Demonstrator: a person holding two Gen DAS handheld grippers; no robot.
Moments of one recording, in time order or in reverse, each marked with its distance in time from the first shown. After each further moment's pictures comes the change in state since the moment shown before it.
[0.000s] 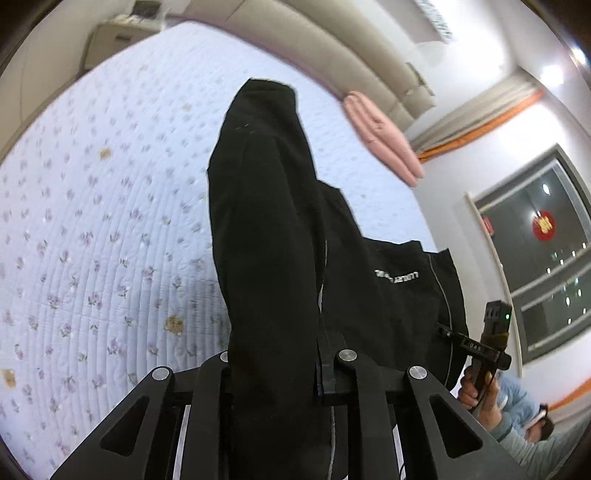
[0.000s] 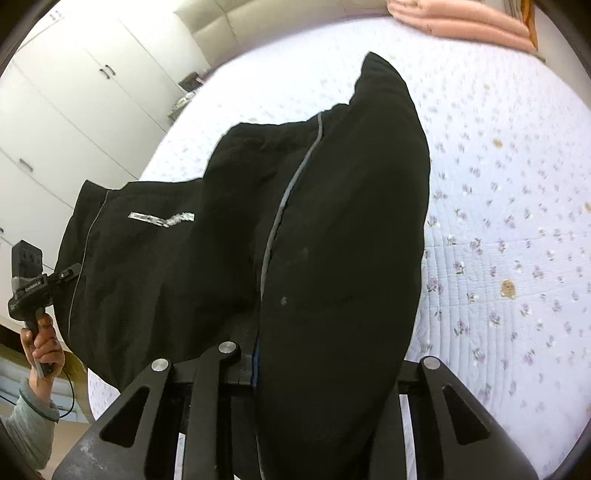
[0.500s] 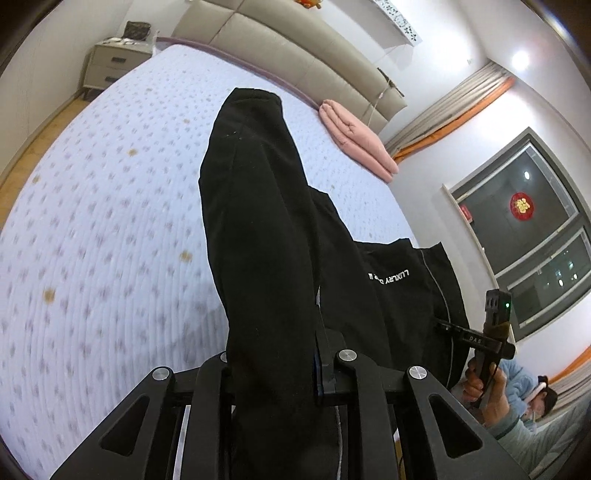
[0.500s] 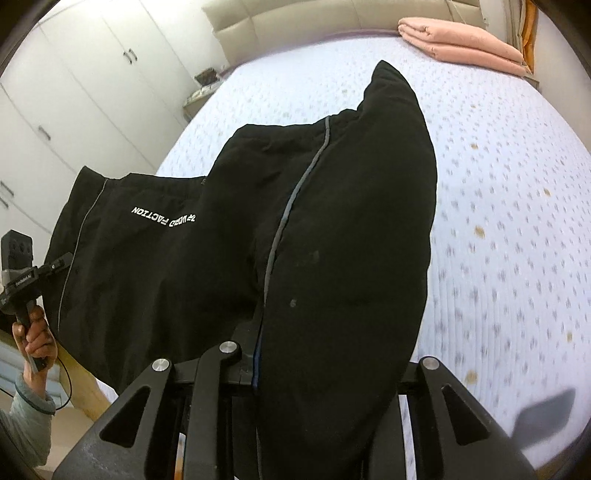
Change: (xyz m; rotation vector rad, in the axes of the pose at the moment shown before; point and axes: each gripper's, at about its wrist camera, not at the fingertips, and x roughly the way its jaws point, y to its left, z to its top) left arm -0.129 -0.004 -0.106 0.043 -0.030 -0.027; right arm -0.091 0.088 -0.109 -0.059 0.005 -0.066
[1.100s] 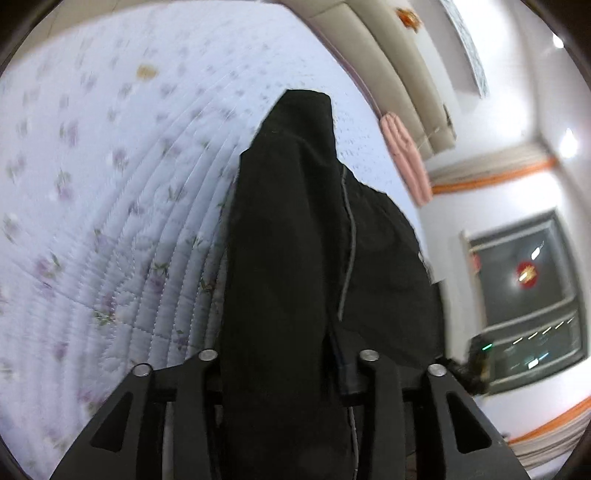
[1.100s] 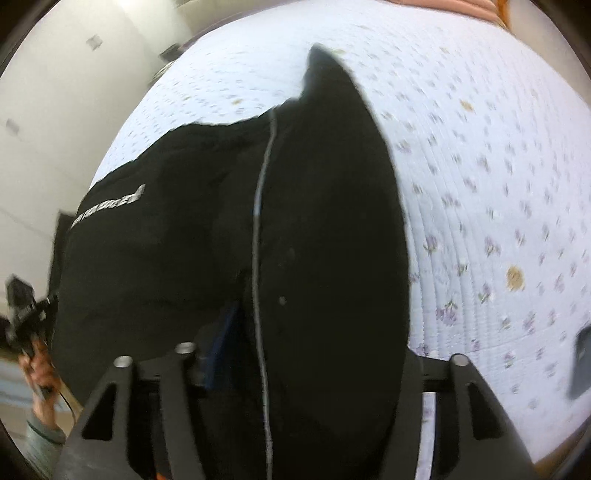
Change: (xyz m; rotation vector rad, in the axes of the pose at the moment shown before) left arm 0.045 0.157 -0.145 -0.369 -0.010 -0.074; right arm 0.098 -0.041 -0.118 0.135 0.073 -0.042
